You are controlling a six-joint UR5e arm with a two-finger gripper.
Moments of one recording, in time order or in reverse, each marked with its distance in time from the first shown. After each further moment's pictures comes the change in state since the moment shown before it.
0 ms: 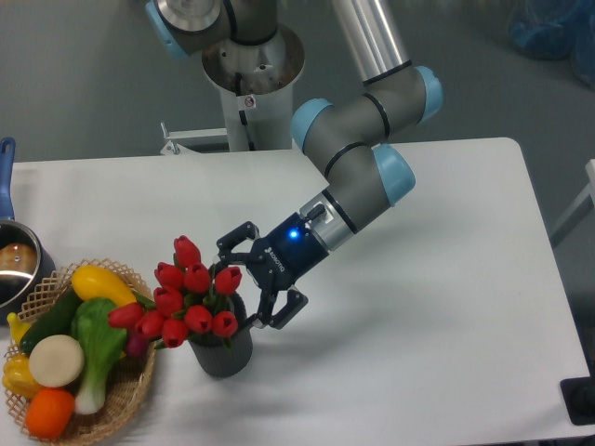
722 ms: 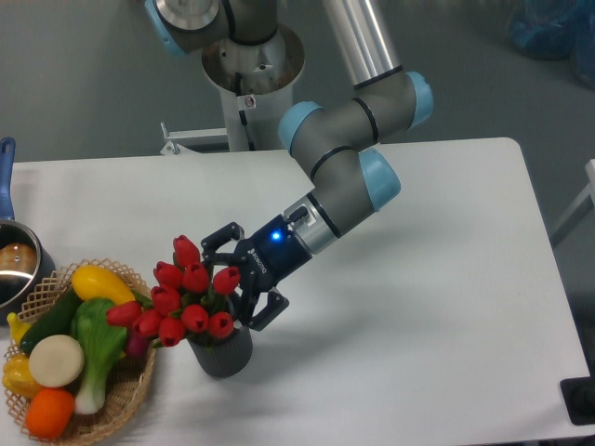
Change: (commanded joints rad) arm -0.031 -0.002 0.000 0.006 -0.018 0.017
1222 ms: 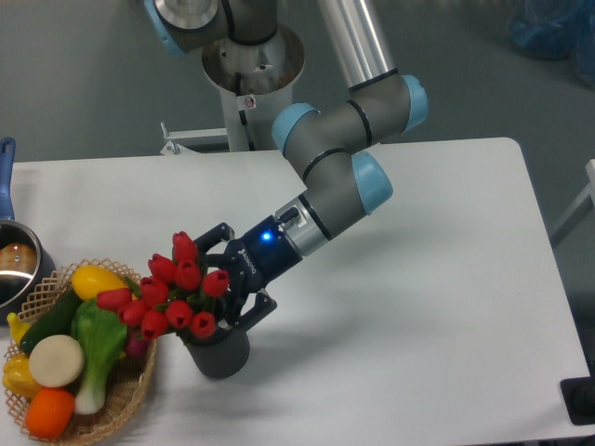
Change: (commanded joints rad) arm -0.009 -0.008 0.012 -0.002 -0.002 0.000
